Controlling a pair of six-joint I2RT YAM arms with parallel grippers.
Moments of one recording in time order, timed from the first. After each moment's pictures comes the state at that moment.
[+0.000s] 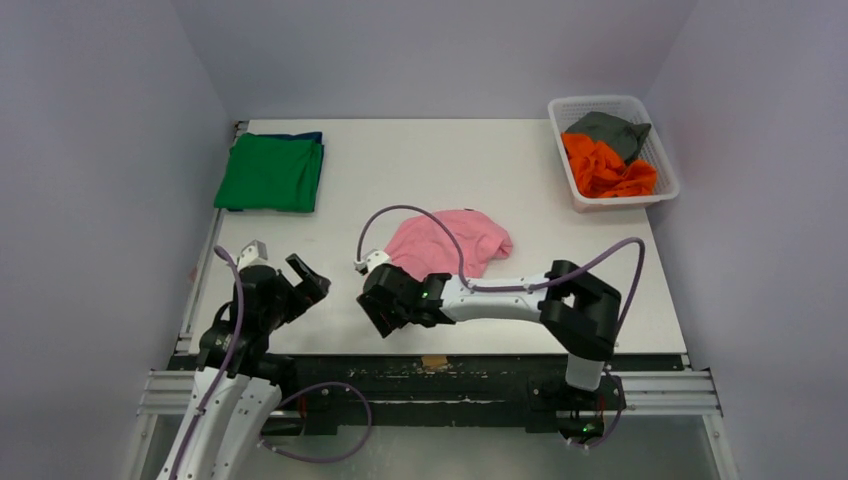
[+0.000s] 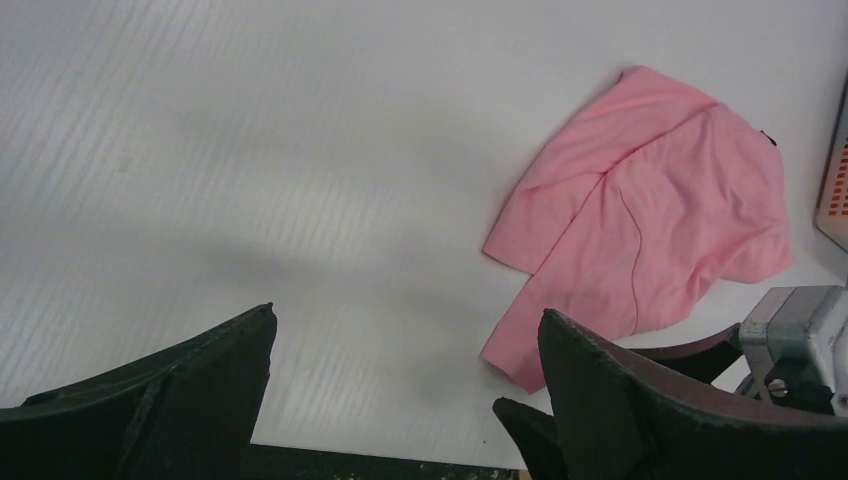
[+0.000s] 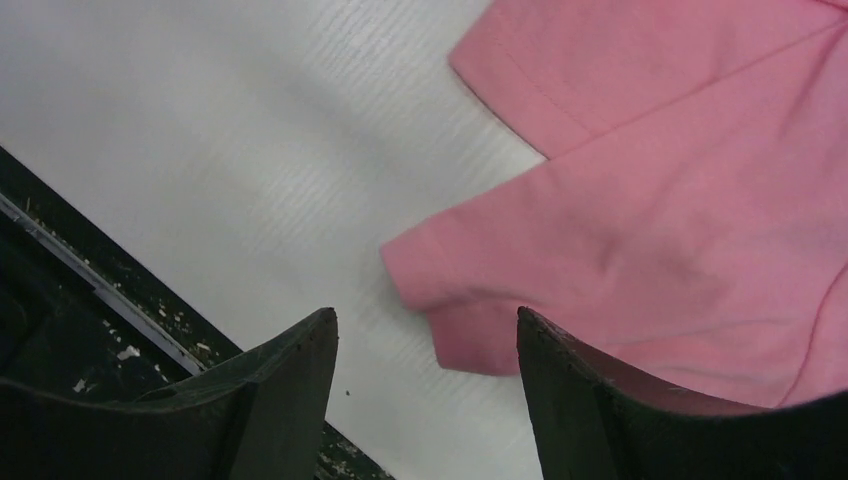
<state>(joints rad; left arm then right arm) -0.20 0.41 0.52 -0.81 -0.07 -0.79 1.18 1.76 1.13 -0.31 0.20 0.45</state>
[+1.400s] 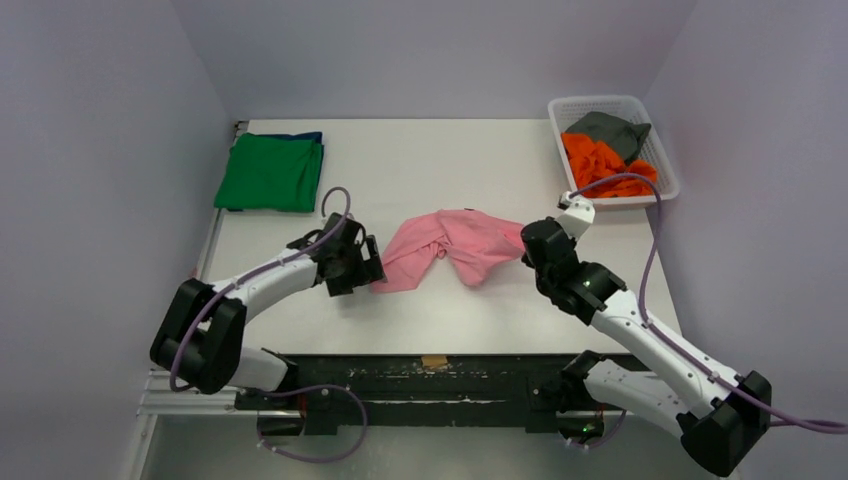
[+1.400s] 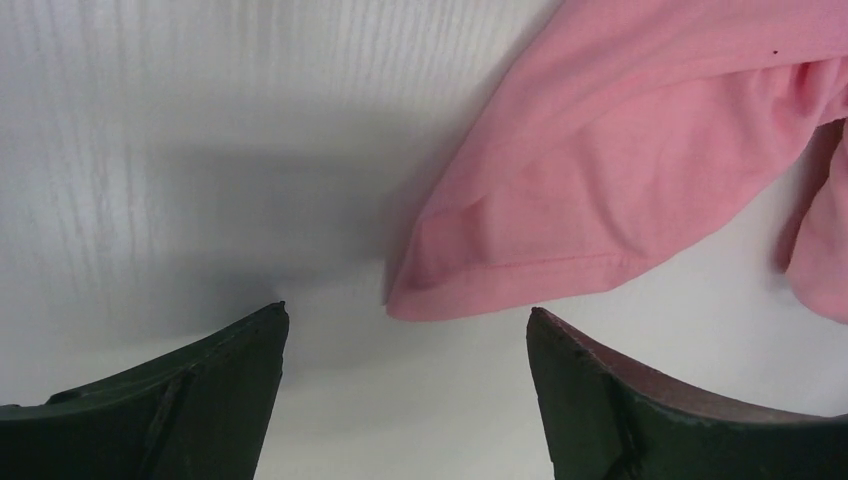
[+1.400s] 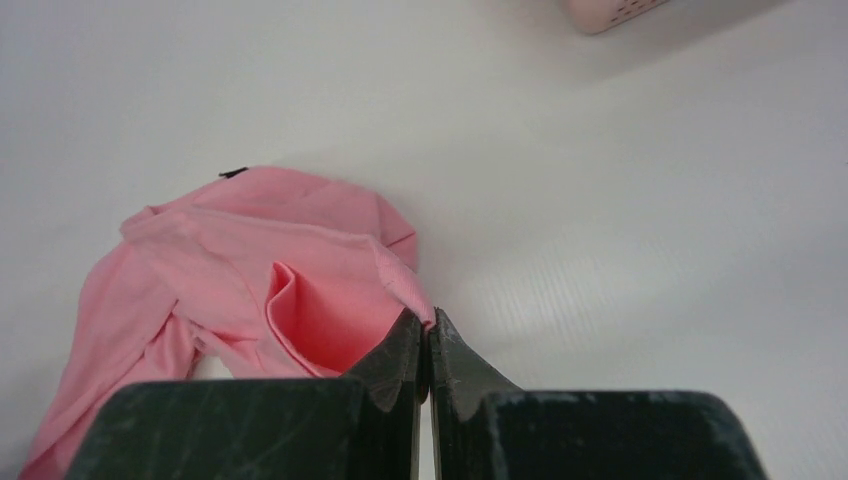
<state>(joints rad) -0.45 1.35 0.70 -0.42 0.03 -0.75 0.66 0.94 0.78 -0.52 0.72 0.74</state>
